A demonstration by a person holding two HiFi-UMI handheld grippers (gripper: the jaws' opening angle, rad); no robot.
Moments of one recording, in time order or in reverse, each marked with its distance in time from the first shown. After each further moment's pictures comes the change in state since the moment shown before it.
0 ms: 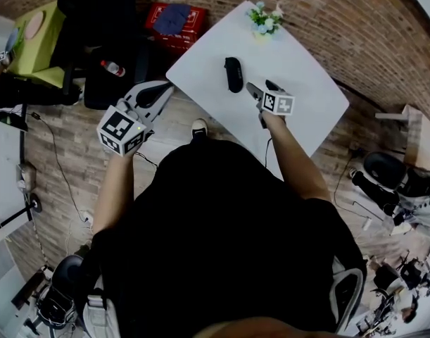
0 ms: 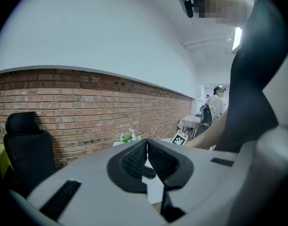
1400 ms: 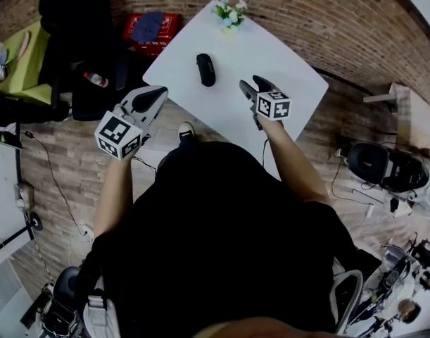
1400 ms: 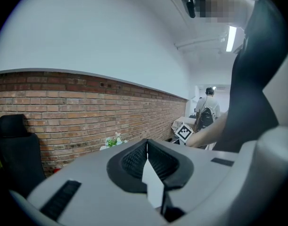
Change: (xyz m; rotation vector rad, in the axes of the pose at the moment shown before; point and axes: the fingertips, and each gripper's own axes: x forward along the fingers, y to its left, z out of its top) left arm 0.031 -0.092 0.018 0.030 -0.027 -0.061; right arm -0.129 0.004 0.019 -0.104 -0.155 0.048
